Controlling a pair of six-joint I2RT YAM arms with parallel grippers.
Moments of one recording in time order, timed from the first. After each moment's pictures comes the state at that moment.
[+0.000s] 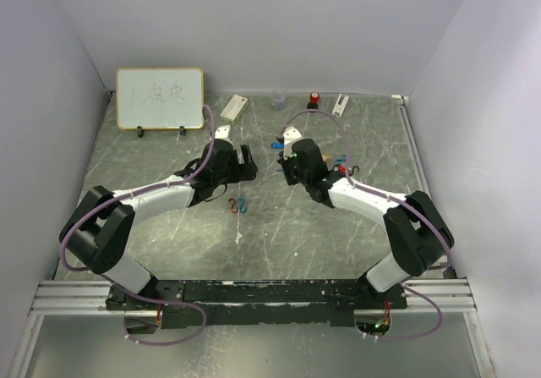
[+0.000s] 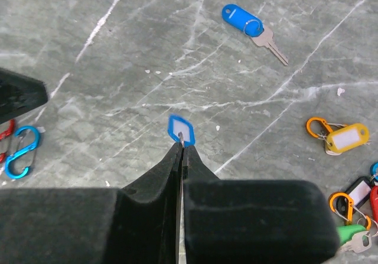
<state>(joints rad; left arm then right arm) -0.64 1.56 0.87 0.13 -0.17 -0.59 0.62 1.56 0.86 0.12 0.11 -0.01</state>
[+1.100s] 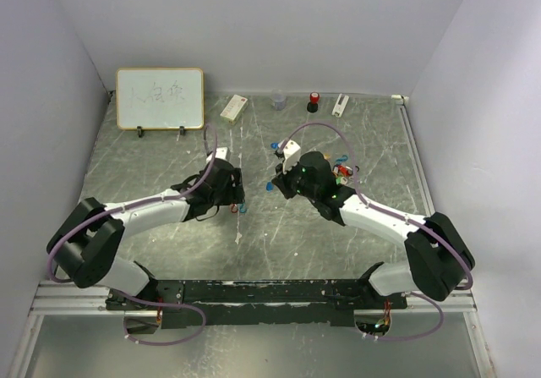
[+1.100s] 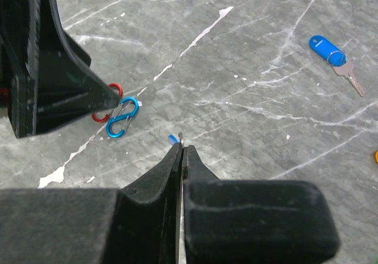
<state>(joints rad) -0.71 1.45 0.75 -0.05 -0.25 -0.62 0.67 1.36 0.71 0.20 -0.13 -0.02</state>
